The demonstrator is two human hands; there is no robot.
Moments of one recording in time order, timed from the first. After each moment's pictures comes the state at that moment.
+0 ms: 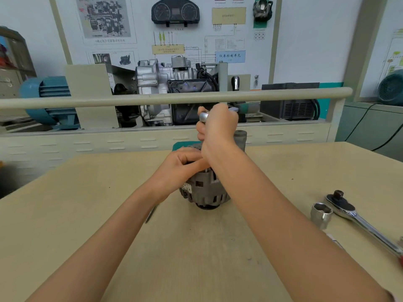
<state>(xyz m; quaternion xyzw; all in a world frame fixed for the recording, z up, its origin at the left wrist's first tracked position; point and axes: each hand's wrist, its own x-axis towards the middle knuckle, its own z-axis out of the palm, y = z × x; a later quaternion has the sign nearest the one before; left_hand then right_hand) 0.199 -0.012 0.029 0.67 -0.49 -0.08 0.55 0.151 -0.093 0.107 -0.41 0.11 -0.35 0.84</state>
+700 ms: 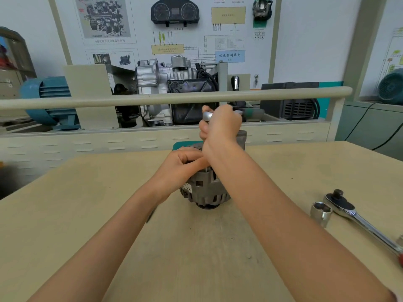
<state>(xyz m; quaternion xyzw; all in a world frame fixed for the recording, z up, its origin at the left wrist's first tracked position) 0.196 -0.013 0.029 0.68 -0.46 -0.07 0.57 0.155 -0.098 0.105 -0.37 0.12 -0.35 0.85</state>
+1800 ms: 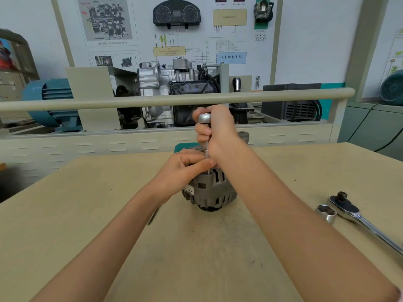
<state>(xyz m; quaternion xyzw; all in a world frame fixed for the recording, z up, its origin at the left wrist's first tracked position) 0.195 -0.011 0.031 0.66 -0.49 -0.07 0.56 0.149 -0.101 0.107 -0.43 0.06 -0.21 0.87</state>
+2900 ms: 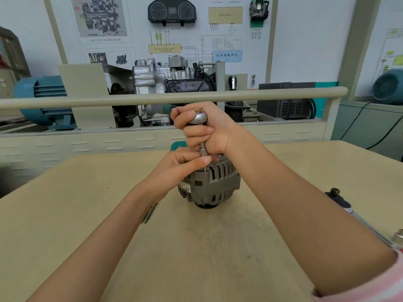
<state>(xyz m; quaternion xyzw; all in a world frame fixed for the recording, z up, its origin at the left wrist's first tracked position) 0.202 -0.008 0.029 0.64 -0.51 -0.11 0.56 0.149 -0.118 0.113 -0.50 -0.07 0.11 0.86</state>
